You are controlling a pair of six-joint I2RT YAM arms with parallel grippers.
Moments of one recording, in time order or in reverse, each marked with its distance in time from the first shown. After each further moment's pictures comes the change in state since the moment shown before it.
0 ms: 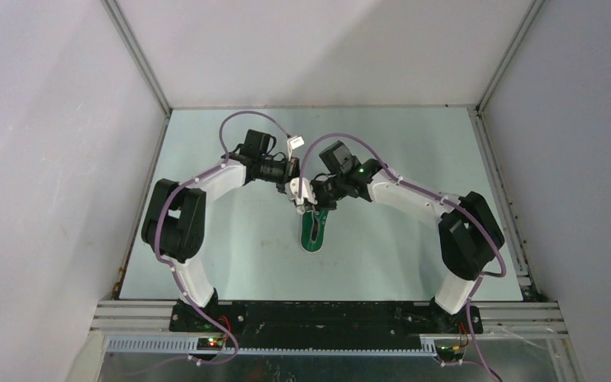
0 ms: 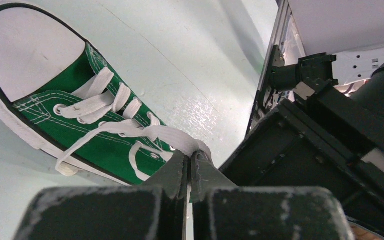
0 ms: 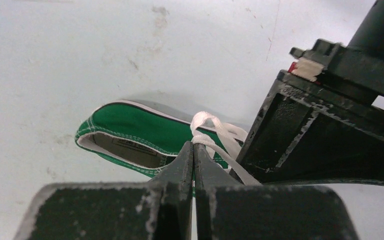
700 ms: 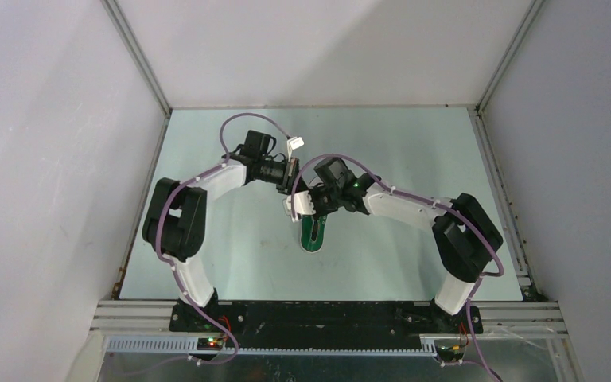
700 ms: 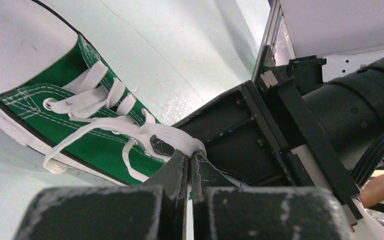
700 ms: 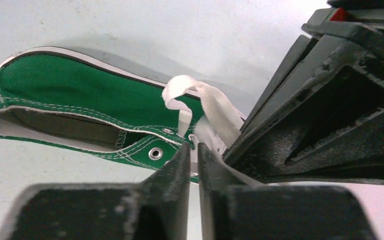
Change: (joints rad) left arm 0.003 0.010 0.000 -0.008 0.025 -0.036; right arm 0.056 -0.006 -0.131 0.170 0.341 -0.136
